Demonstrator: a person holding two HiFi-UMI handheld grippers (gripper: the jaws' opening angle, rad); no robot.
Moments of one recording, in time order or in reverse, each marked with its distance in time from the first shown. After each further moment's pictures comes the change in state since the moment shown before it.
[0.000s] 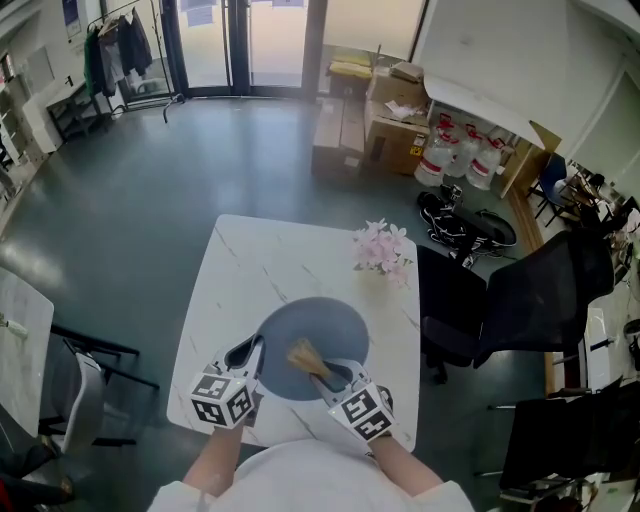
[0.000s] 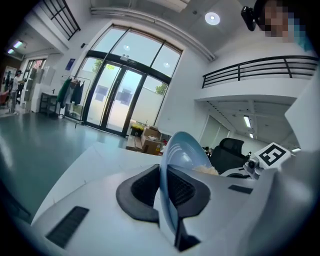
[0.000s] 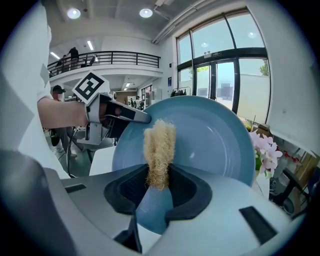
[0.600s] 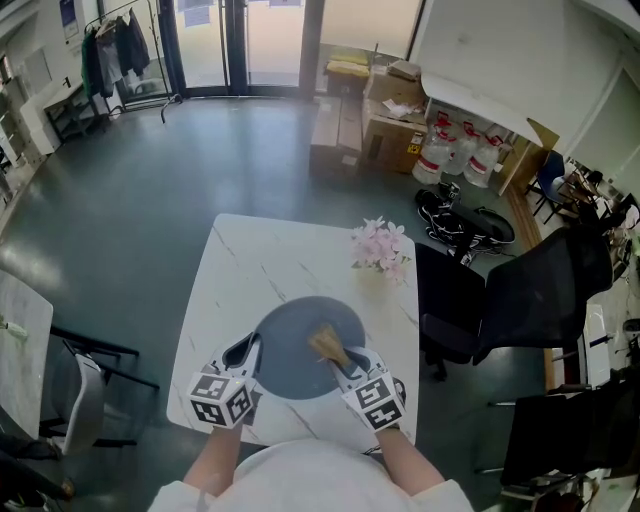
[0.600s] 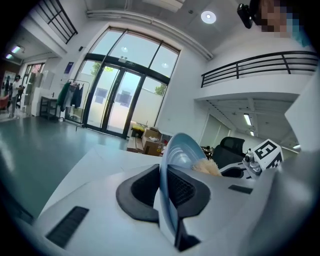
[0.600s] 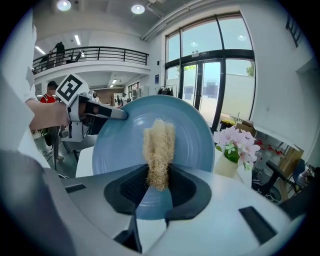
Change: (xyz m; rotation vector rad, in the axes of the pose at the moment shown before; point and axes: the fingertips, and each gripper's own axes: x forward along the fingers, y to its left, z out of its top) left arm -0.005 0.000 0.001 0.025 -0.008 0.011; right arm -0.018 -0.043 -0.014 0.067 0.040 -0.149
